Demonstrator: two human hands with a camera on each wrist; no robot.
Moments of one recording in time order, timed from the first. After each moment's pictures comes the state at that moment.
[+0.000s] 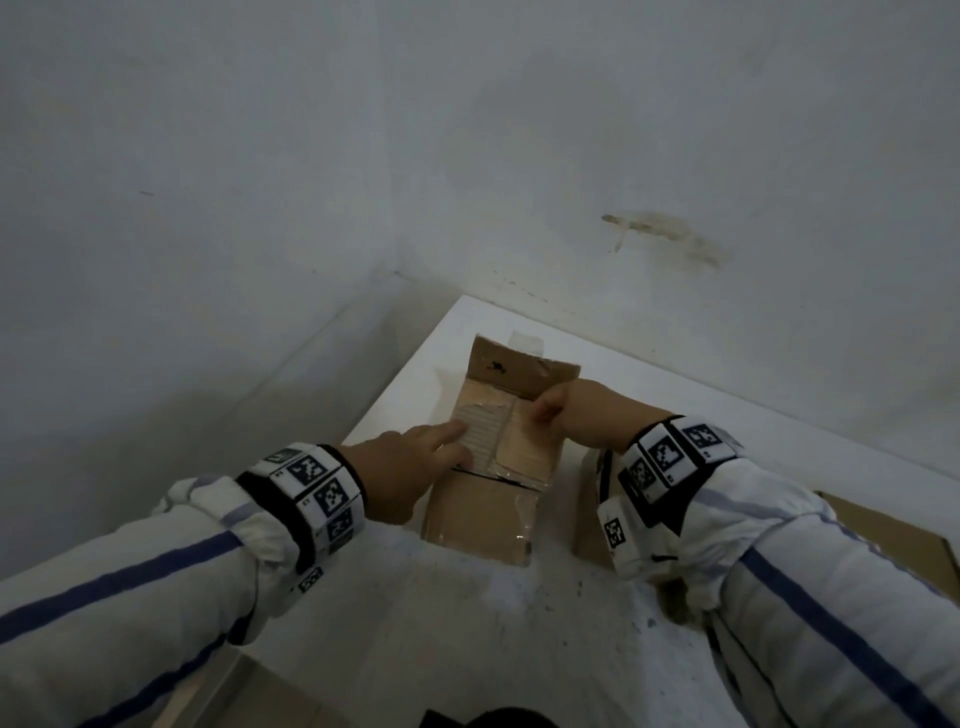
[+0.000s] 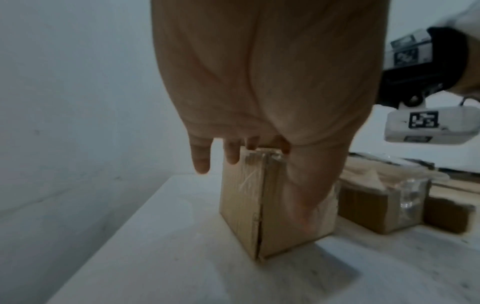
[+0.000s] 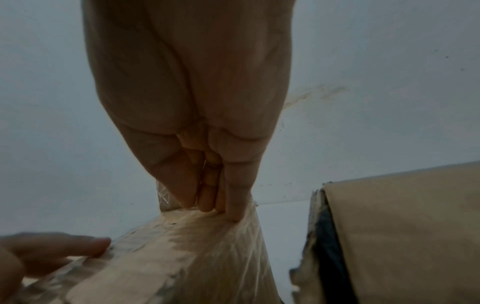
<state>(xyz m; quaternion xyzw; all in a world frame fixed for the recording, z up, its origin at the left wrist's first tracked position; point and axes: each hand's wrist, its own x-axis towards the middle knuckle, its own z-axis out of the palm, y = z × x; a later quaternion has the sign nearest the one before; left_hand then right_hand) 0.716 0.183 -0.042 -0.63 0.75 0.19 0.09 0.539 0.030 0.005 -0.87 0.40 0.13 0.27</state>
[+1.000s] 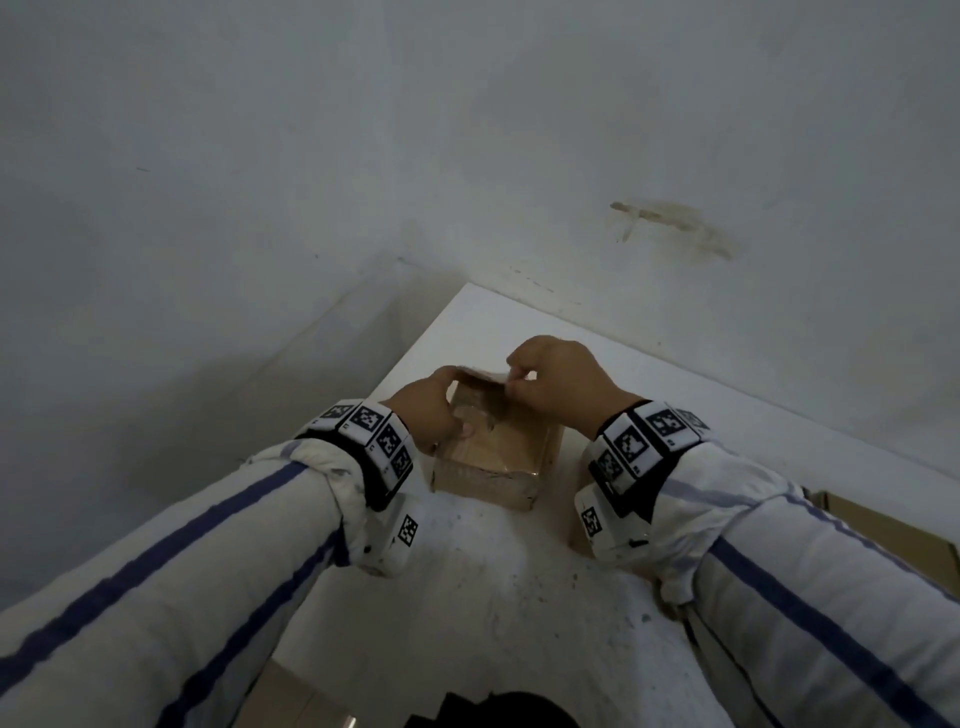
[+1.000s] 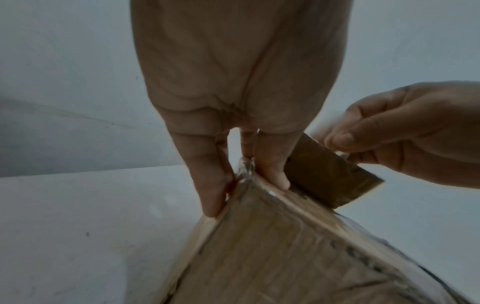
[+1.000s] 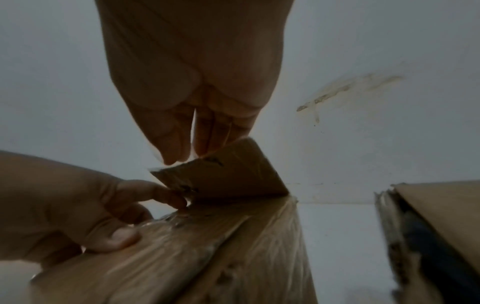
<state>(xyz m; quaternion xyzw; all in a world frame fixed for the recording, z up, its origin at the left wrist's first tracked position) 0.712 0.130 -0.044 -0.78 0.47 0.37 -0.17 0.564 0.031 0.000 -0.94 0.30 -0.07 0.16</state>
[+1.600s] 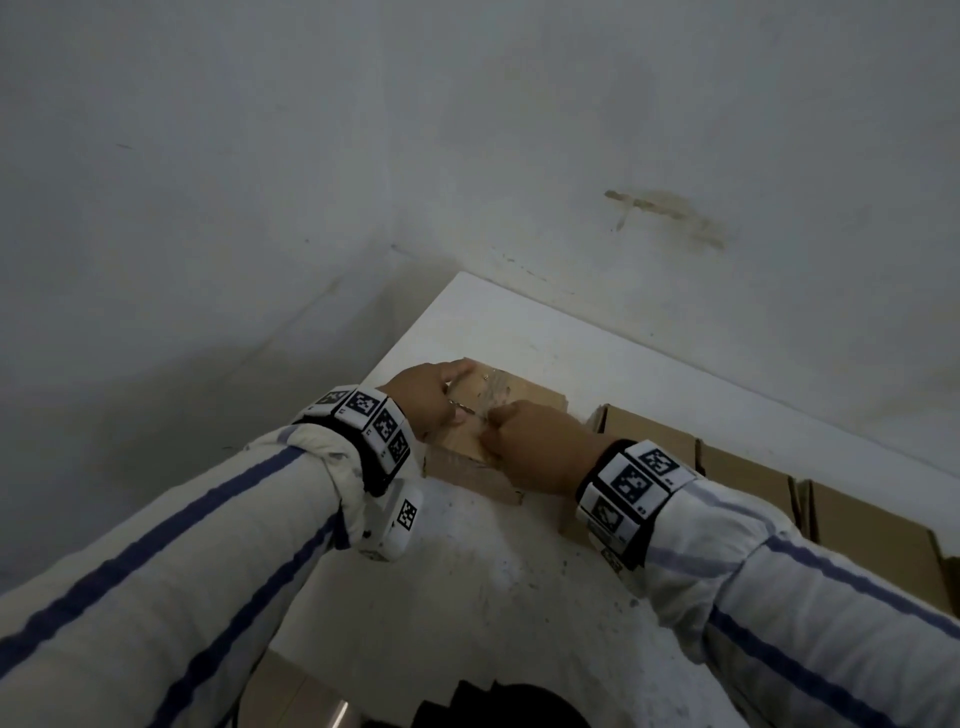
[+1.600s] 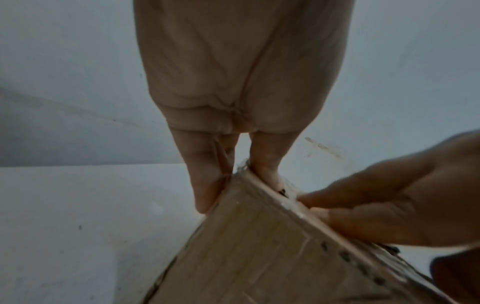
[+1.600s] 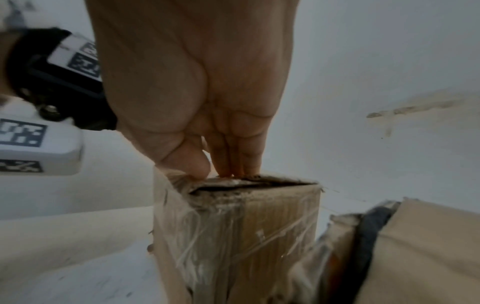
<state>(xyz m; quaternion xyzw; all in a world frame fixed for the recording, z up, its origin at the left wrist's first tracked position) 0.710 0.127 -0.048 -0.77 0.48 0.38 -0.18 0.550 0.077 -0.030 -0.98 0.14 0.17 0.00</state>
